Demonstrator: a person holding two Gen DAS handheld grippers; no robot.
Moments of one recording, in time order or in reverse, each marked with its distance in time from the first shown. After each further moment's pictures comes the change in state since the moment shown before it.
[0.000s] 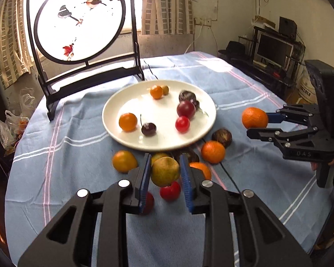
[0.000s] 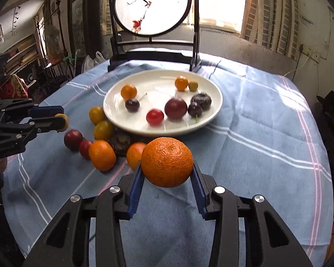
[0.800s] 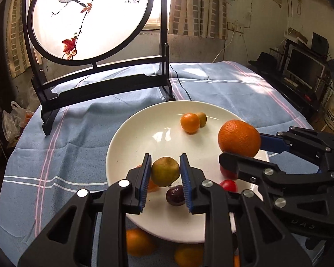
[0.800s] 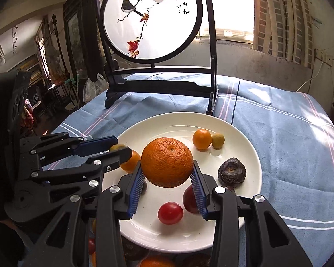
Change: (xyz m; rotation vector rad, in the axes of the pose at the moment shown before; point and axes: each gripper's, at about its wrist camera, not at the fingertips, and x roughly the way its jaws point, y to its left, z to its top) left arm 0.112 0.039 0.068 -0.117 0.020 0.093; right arm 0.103 0.004 0.087 0.081 -0.035 0.064
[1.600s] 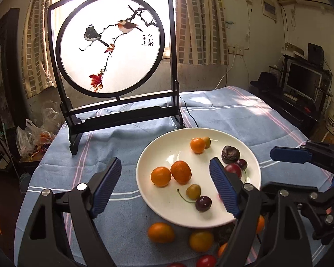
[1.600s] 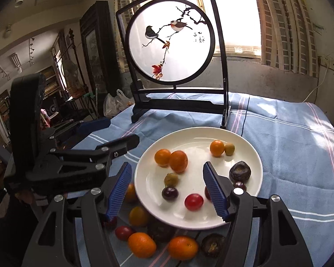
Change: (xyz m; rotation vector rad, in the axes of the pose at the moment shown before) left arm -0.082 0.013 -0.008 0.040 -0.165 0.061; right arm -0.083 0.020 -0.023 -0.036 -0.084 0.129
